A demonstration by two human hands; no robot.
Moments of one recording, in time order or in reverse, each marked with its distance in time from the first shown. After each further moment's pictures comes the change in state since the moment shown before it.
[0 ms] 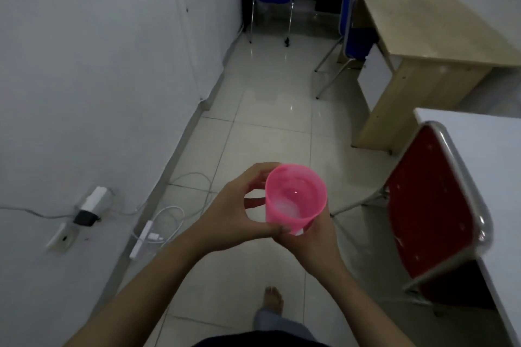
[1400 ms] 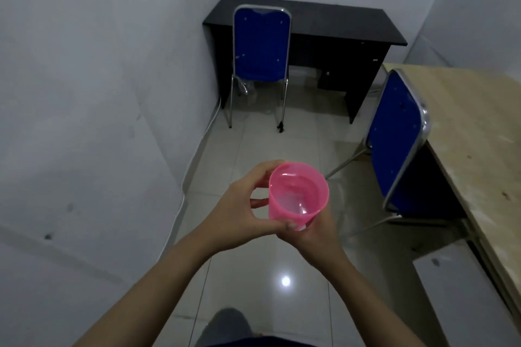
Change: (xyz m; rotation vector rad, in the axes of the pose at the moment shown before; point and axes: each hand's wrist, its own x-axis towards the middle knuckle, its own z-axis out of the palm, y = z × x) left_hand 1.073 -0.240 -0.368 0.001 -0.018 0.075; right_hand 1.157 0.093 -0.019 0.094 0.006 -0.045
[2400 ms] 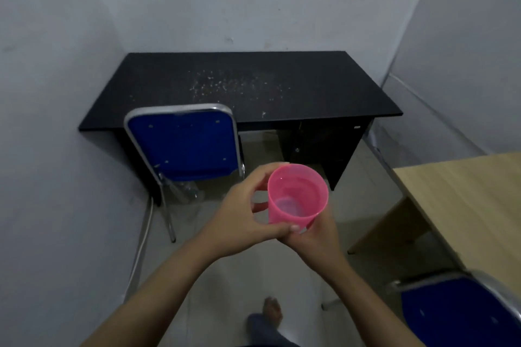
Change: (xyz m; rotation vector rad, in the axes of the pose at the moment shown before) left_hand 0.735 -0.183 -0.141 -0.045 -0.195 0.124; right_hand 0.711 0.113 -0.126 0.009 0.238 -0.093
